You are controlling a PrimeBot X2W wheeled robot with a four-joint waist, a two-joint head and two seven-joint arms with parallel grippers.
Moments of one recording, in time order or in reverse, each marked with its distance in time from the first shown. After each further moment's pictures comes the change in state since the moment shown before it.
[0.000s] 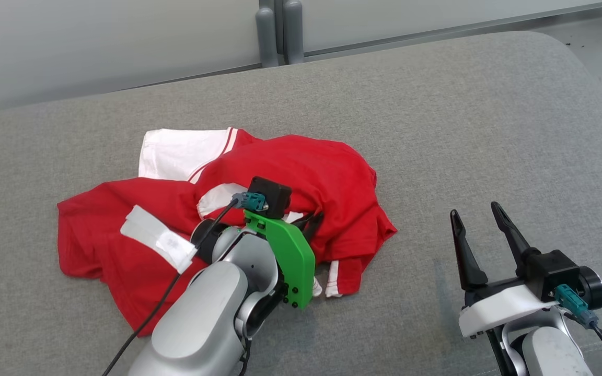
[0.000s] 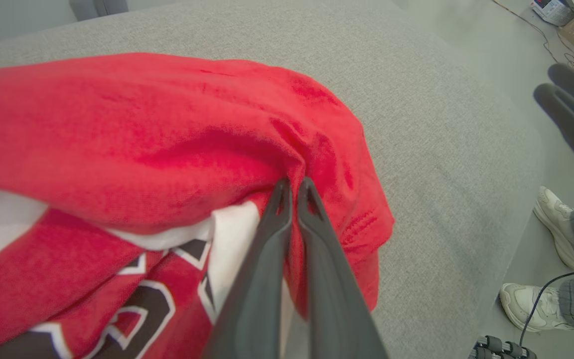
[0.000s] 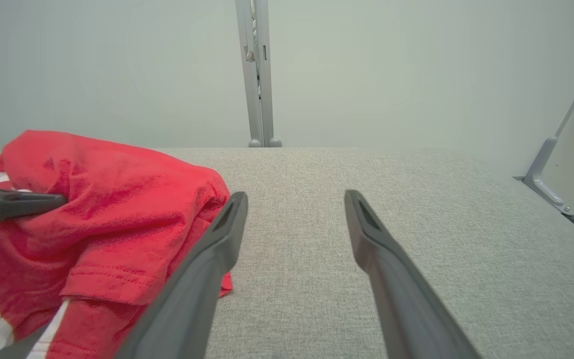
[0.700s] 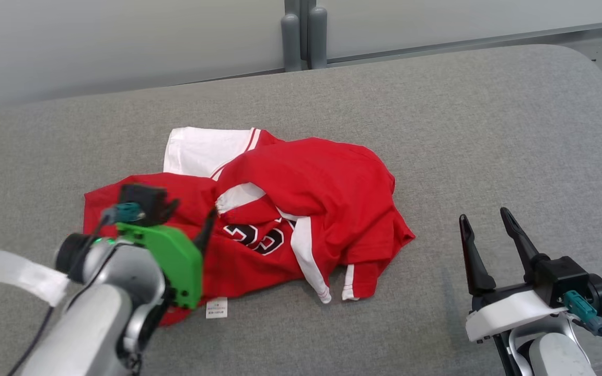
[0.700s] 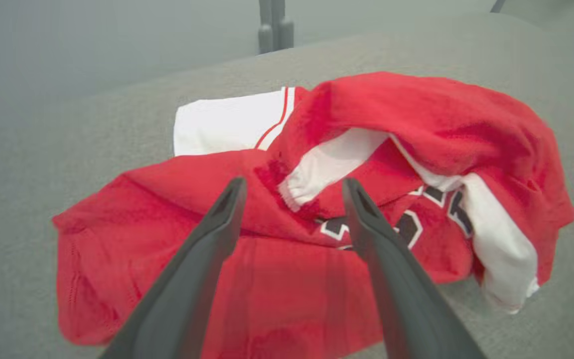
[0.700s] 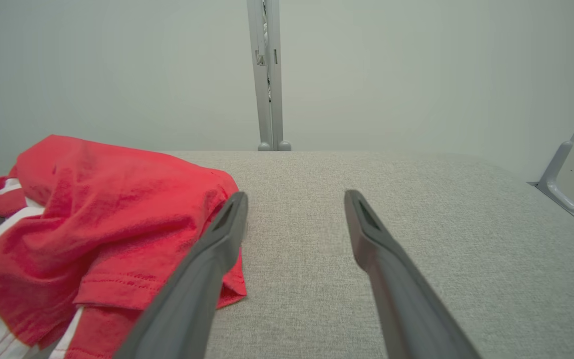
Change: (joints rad) left arm 0.146 0.311 0.114 -0.338 0.043 0.157 0.043; right arm 0.032 0.001 -0.028 -0.017 0.003 0.000 0.000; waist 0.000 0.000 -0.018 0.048
